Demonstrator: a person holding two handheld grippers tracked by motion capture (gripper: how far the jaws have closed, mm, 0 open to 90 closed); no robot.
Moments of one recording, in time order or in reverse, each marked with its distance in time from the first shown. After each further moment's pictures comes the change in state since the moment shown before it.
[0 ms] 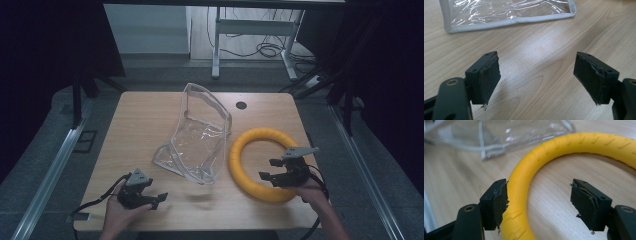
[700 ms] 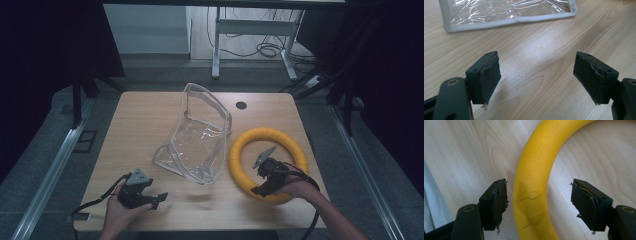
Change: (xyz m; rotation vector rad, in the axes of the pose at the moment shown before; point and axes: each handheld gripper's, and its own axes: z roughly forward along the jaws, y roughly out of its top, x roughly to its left) left arm 0.000 0.000 0.001 0.002 -0.001 -0.001; right arm 0.030 0.022 0.045 0.479 0.031 -0.237
